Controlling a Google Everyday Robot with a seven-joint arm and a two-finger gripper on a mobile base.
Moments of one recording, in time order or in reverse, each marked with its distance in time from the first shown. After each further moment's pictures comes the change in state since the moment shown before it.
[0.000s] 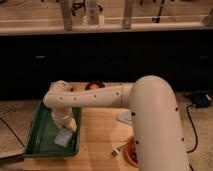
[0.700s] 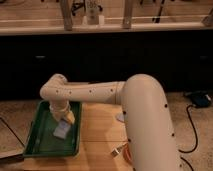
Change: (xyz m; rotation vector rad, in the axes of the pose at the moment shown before) arm 0.036 -0.033 -0.013 -0.010 0.033 -0.053
